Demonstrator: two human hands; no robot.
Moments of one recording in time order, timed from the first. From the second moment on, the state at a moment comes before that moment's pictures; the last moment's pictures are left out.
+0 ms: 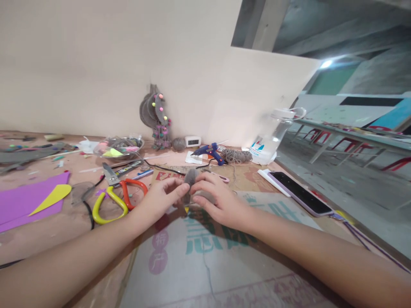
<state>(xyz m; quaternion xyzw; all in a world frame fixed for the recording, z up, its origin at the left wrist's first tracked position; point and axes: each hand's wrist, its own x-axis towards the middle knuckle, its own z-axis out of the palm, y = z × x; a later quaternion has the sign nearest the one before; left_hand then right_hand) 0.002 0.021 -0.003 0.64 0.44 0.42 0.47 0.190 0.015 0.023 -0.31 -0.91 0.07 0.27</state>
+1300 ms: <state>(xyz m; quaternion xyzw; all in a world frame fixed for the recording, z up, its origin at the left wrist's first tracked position) 0.005 0.027 -0.005 0.50 0.45 0.52 0.53 0.287 0.098 0.048 -0.56 -0.80 0.03 0.23</state>
